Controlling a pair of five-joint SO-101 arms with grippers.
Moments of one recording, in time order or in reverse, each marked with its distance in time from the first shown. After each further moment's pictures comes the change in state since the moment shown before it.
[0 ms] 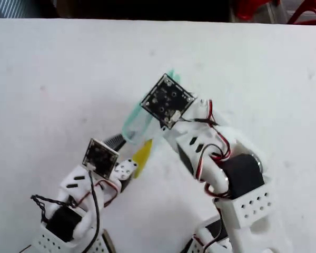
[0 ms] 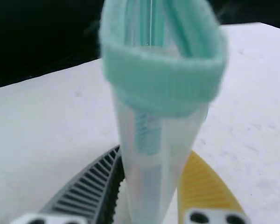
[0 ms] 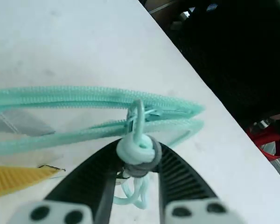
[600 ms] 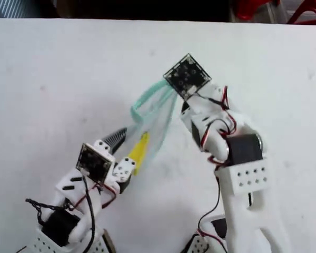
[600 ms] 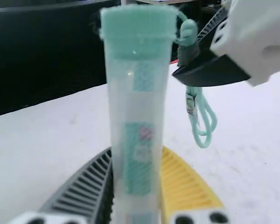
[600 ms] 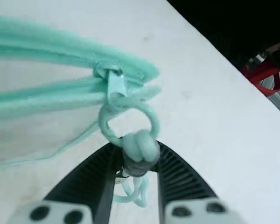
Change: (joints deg) left arm 2.2 0.0 -4.4 -1.7 -0.2; right arm 14.1 8.5 3.2 -2.8 0.0
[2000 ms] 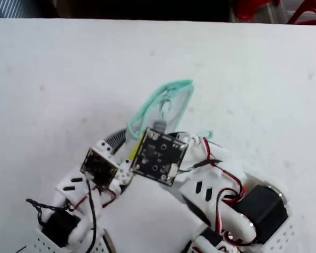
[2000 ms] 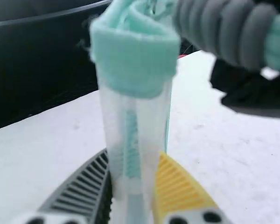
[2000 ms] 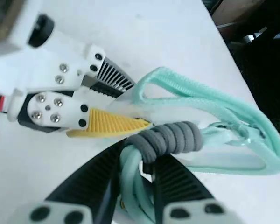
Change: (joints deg) left arm 0.4 0.0 -0.1 -0.2 -4.5; right arm -30.3 -13.9 -14.3 27.3 2.1
